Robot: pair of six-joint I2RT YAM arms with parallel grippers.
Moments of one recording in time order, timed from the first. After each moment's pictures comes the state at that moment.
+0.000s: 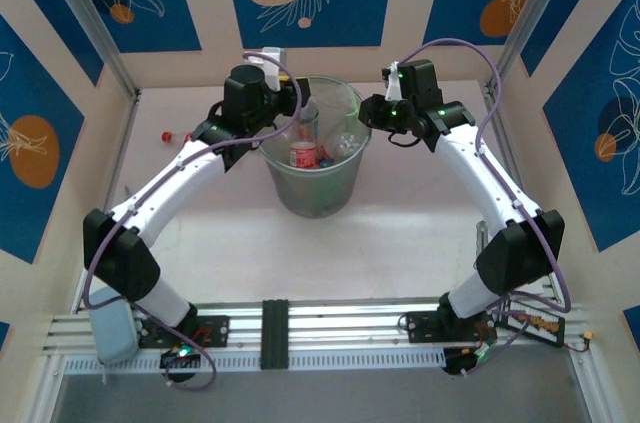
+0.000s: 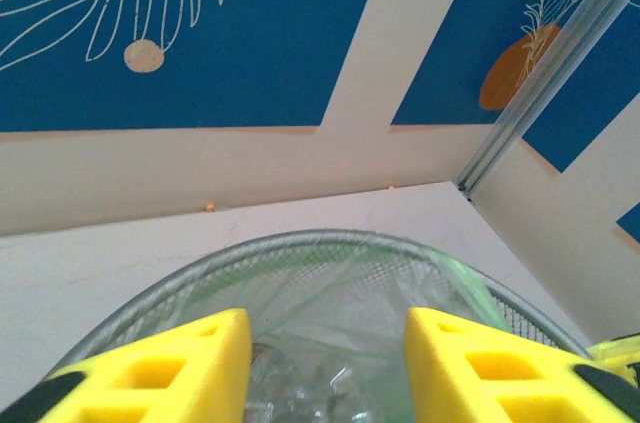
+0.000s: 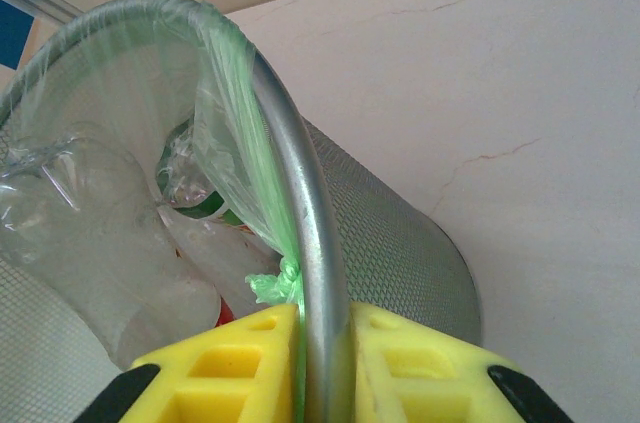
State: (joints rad) left arm -0.55 1.59 1.50 -0.13 -0.02 -0.33; right arm 0.35 1.55 1.54 -0.67 -0.26 0.48
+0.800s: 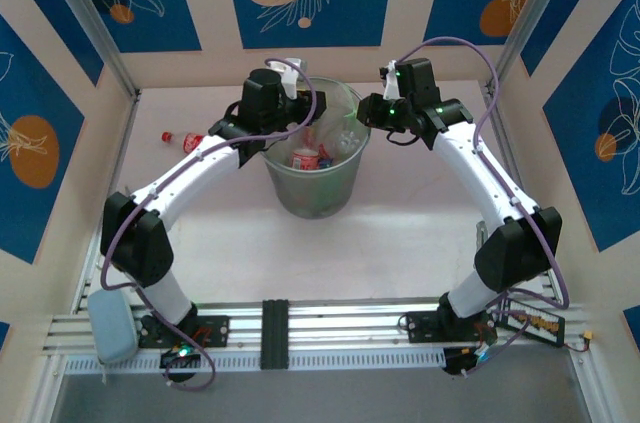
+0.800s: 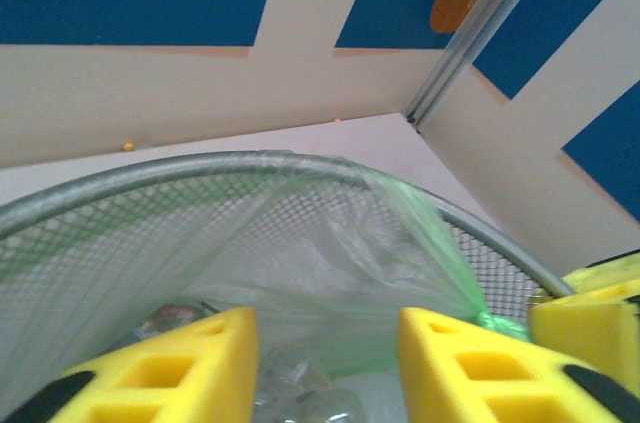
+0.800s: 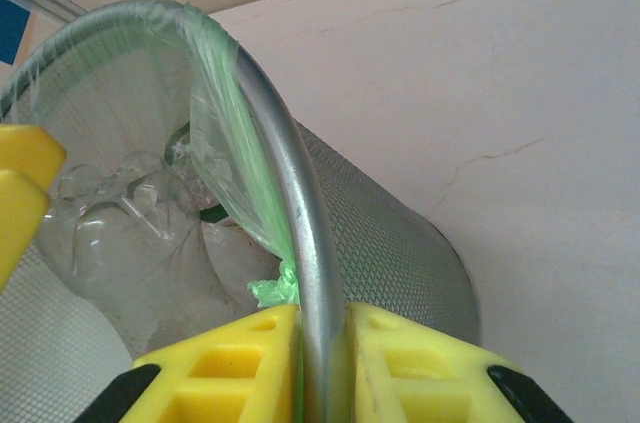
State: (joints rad) left arm -0.57 1.69 1.51 -0.13 0.15 -0.36; right arm 0.35 1.57 1.56 -0.69 -0.26 0.48
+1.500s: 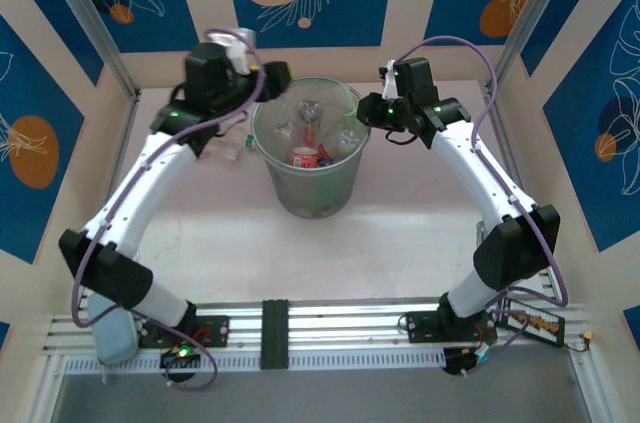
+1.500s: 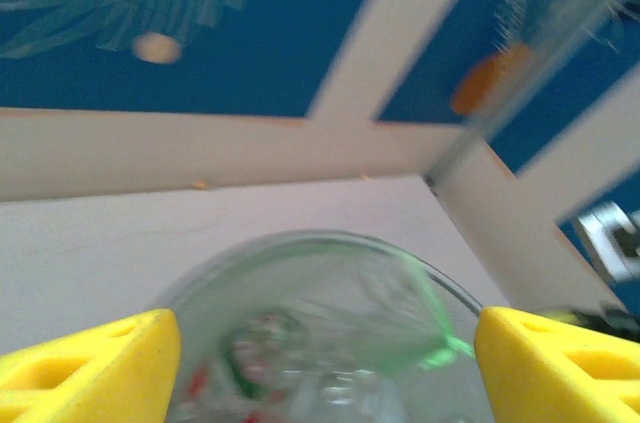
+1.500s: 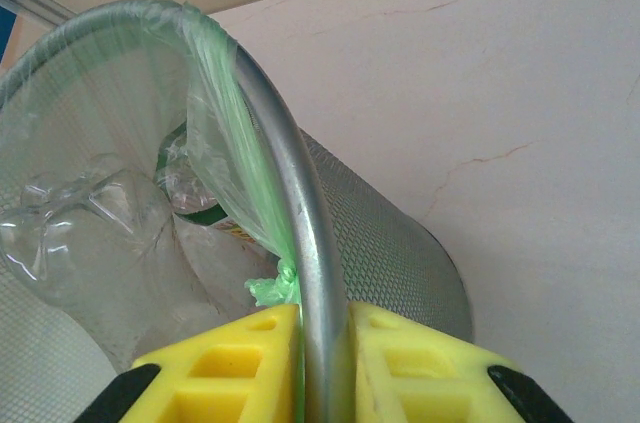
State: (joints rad) left arm -0.38 1.50 1.64 -0.41 0.14 -0.44; right arm 0.36 1.58 1.57 -0.69 -0.23 0.48
